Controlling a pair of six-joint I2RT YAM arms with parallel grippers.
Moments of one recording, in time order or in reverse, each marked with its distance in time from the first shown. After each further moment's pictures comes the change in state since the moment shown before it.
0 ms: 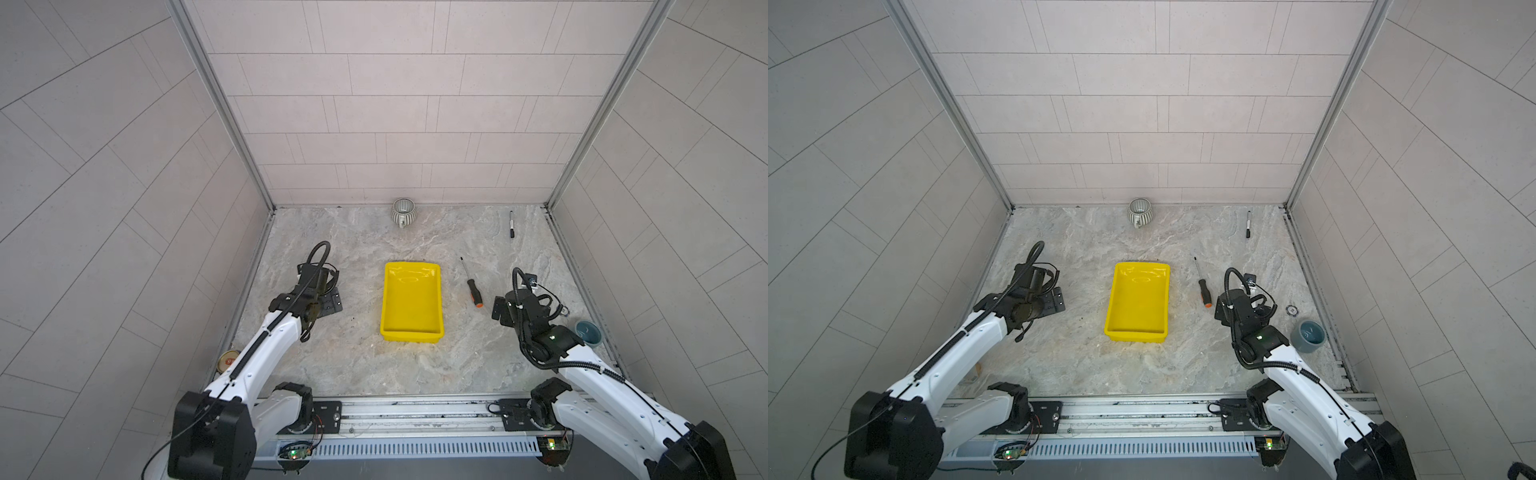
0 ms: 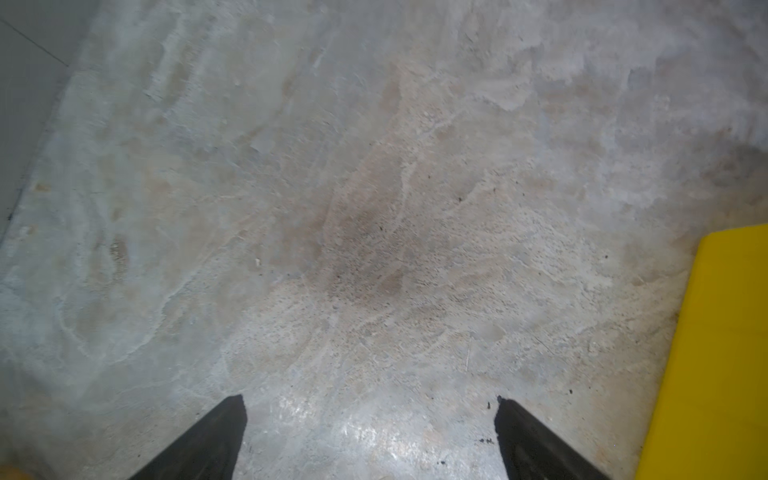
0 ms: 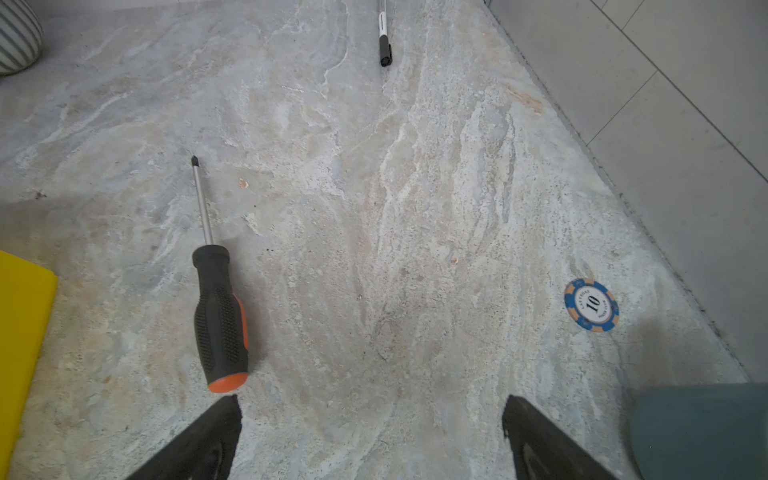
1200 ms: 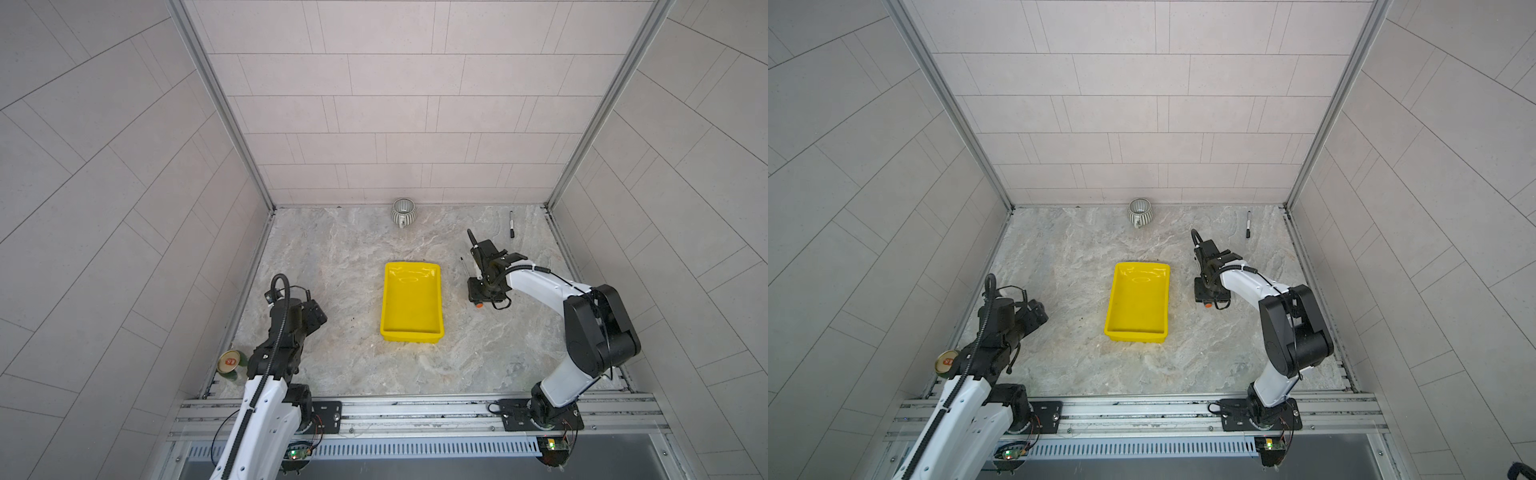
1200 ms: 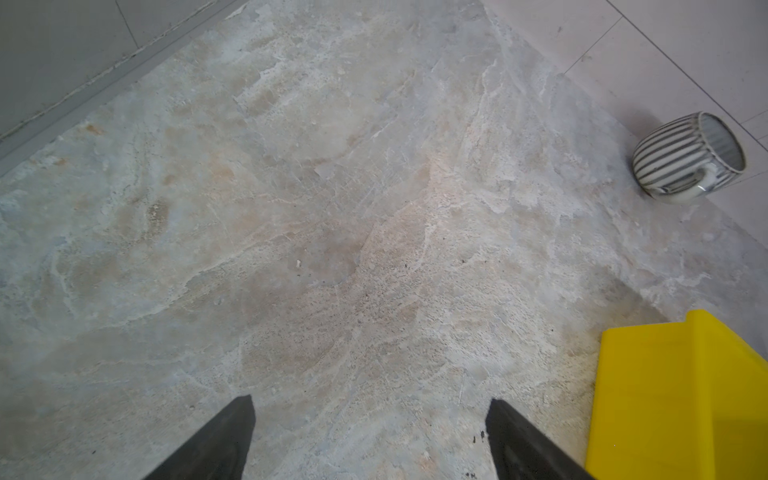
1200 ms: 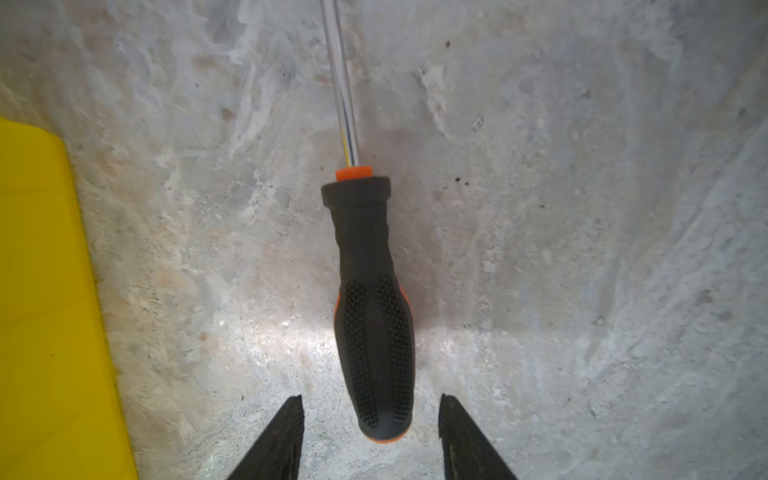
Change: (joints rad) left arm 0.142 -0.469 -0.319 0.169 0.109 -0.105; right arm -0.083 0.830 0.607 -0.322 -0.494 -0.146
